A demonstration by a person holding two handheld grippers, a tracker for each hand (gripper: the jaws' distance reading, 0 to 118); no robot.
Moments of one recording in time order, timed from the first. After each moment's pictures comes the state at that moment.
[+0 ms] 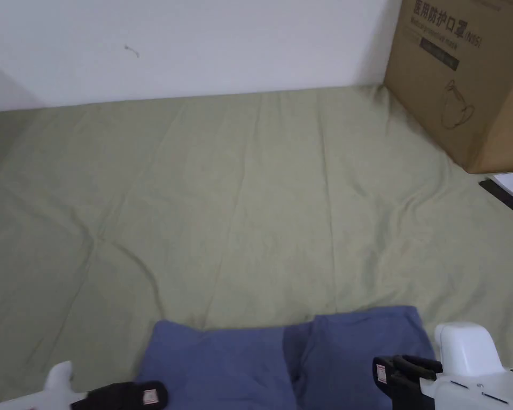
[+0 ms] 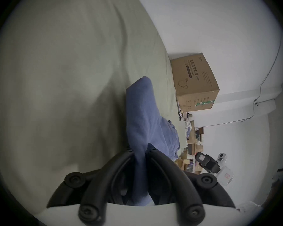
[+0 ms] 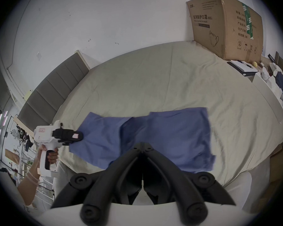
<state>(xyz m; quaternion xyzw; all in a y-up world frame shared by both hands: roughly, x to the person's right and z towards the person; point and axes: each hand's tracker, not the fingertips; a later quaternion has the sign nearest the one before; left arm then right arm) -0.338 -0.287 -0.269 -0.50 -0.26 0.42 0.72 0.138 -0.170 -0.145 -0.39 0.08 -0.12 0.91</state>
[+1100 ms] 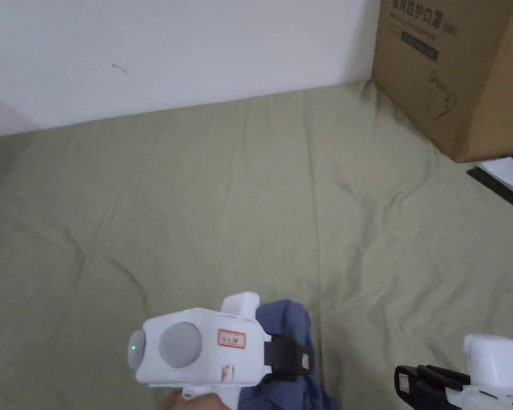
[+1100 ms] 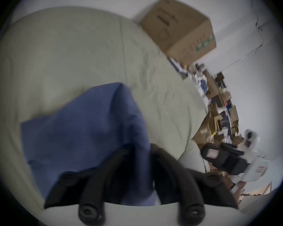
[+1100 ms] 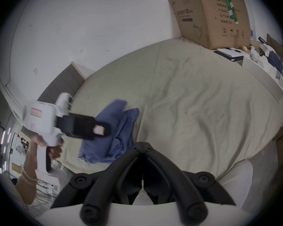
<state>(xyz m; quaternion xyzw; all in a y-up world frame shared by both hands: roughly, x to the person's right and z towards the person) -0.056 -0.229 -0.297 -0.57 -0.36 0.12 0.73 0.196 -0.189 -0.113 -0.38 0.05 -0.19 0.90</state>
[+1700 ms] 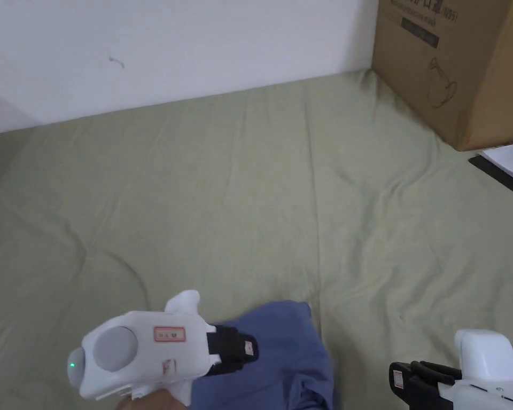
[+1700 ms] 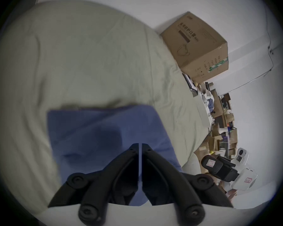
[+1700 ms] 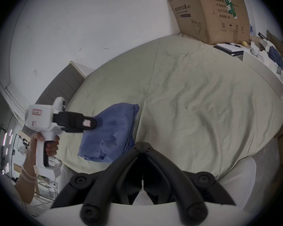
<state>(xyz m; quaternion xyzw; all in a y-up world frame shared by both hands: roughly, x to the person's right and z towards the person) -0.128 -0.237 -0.303 -0.56 -0.29 0.22 0.74 0.190 -0.198 -0.117 -0.40 0.06 -0.19 0.90</state>
